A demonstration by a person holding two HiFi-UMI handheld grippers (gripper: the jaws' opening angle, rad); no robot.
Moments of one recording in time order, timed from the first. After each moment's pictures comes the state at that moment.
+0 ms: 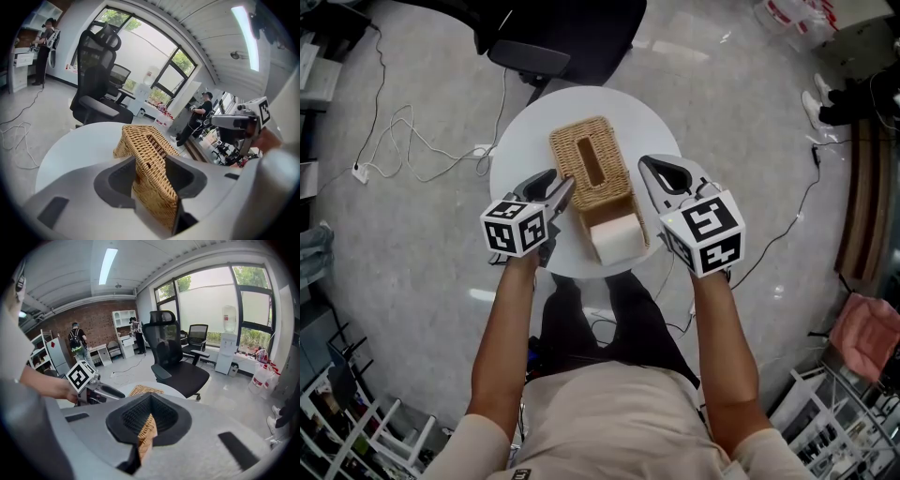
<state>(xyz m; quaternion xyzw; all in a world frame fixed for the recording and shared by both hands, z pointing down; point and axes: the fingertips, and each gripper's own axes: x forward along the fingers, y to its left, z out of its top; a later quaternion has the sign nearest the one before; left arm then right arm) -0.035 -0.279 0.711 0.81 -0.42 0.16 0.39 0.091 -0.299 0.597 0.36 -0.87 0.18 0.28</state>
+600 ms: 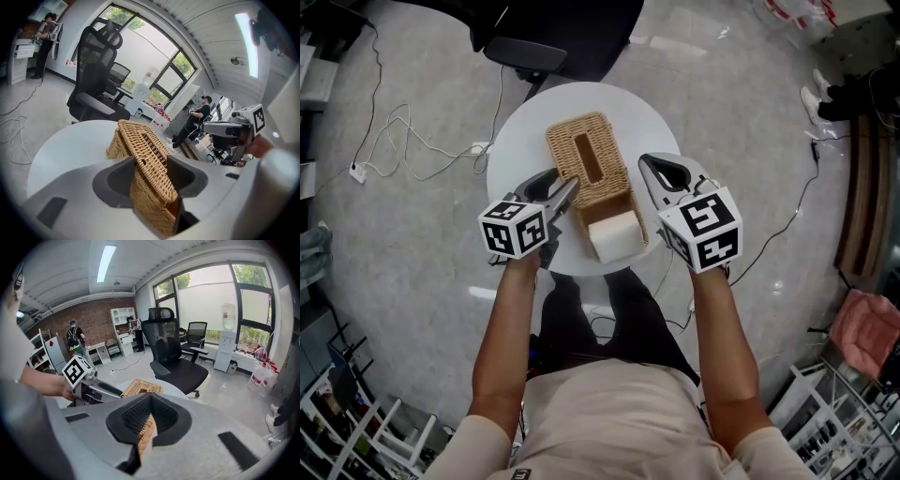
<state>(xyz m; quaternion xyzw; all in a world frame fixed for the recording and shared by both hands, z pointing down) -0.023 -0.276 0.706 0.81 -0.40 0.14 0.41 0.095 -0.299 0.611 0.37 -0.86 0.19 0.29</state>
